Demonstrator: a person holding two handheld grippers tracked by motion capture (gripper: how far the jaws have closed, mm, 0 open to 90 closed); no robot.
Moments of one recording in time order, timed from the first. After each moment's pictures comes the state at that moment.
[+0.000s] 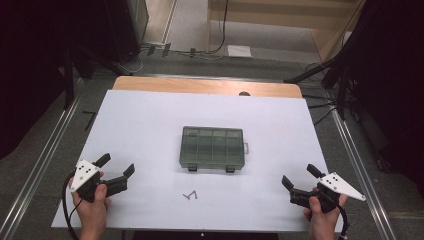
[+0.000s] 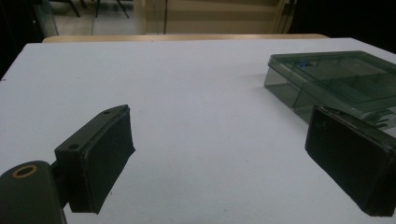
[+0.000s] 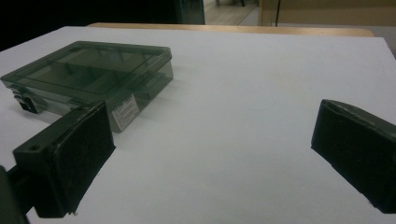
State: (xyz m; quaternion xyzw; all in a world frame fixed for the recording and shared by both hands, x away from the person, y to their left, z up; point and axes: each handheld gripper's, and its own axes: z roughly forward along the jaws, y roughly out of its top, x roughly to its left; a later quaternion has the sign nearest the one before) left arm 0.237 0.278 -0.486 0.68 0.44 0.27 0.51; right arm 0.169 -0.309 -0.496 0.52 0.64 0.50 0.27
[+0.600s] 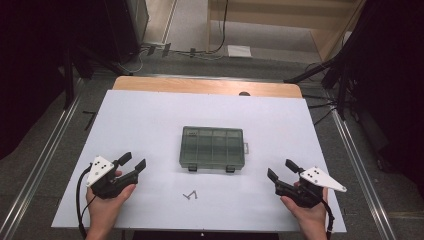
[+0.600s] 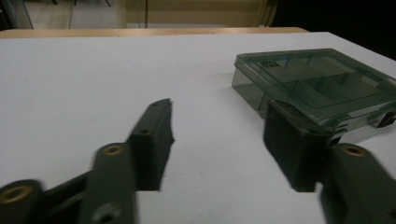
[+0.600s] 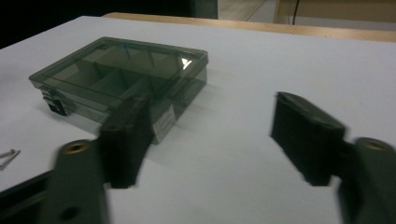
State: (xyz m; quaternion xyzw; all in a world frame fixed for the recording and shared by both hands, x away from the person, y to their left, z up) left arm 0.241 0.240 -0.478 0.70 0.44 0.24 0.51; right arm 0.182 -0.261 -0.479 0.50 0.67 0.48 0.26
